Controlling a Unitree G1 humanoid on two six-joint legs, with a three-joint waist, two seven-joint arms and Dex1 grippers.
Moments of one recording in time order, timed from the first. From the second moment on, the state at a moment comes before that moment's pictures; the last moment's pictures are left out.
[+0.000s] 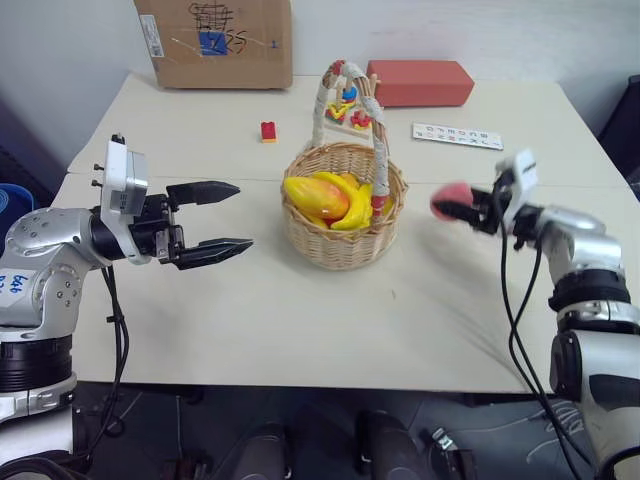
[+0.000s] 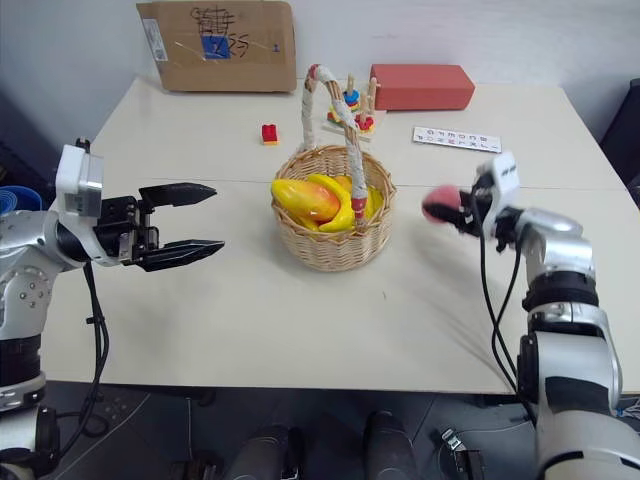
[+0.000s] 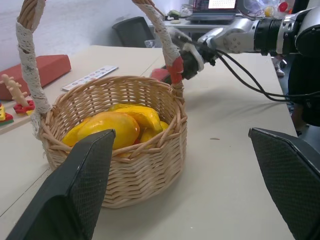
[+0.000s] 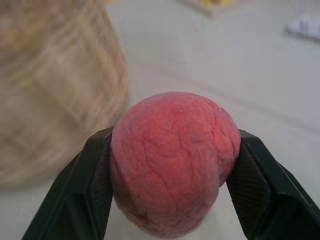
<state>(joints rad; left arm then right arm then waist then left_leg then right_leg) -0.51 0.79 0.26 -0.11 -0.66 0.52 -1.15 -1.02 -0.62 -0.15 0.83 0.32 0.32 1.03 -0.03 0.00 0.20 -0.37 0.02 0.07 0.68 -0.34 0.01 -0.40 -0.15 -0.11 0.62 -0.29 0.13</state>
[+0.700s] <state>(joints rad) -0.49 0.79 0.25 -0.14 -0.67 0.51 -1.10 -1.12 -0.47 -0.09 0.75 0.31 0.19 1.11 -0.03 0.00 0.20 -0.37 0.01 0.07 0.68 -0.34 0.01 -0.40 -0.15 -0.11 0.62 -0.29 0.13</state>
